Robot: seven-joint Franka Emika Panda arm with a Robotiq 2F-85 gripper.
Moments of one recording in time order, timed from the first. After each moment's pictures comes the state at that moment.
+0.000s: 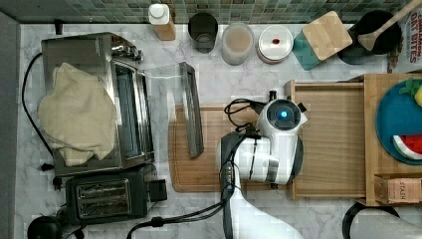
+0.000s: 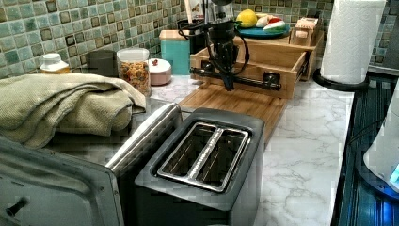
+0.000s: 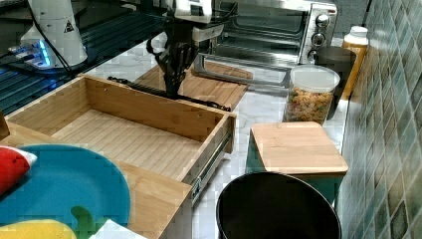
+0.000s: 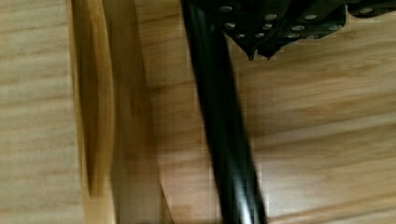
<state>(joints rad) -0.15 0.20 -0.07 -2.29 -0.10 0.76 -0.74</state>
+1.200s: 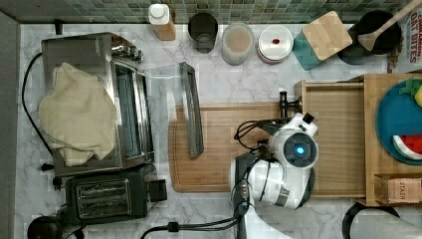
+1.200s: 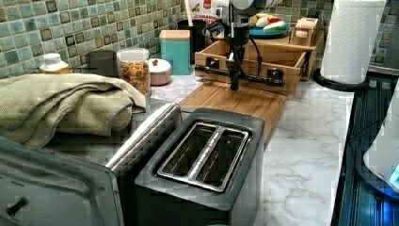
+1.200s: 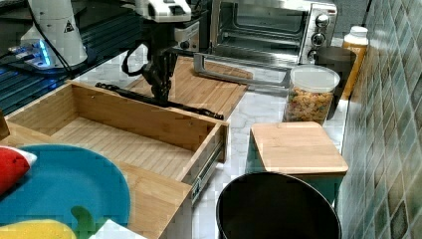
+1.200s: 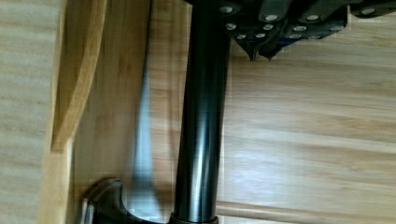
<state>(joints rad) -0.21 0.14 -0.12 -2.45 -0.07 1.06 -1.14</state>
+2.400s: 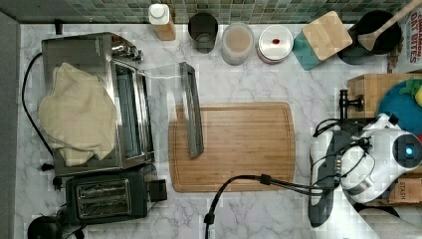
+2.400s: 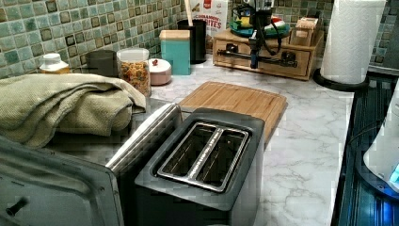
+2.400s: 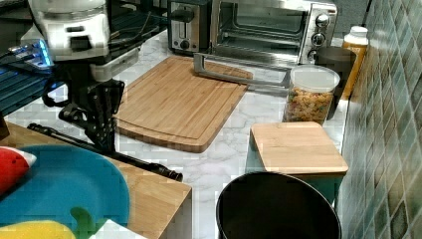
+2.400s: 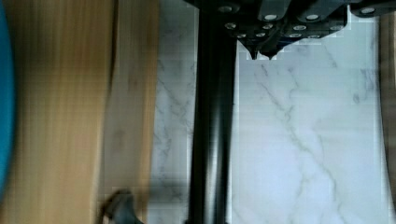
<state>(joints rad) -0.41 0.35 -0.23 -2.10 0.10 0.89 -1.55</state>
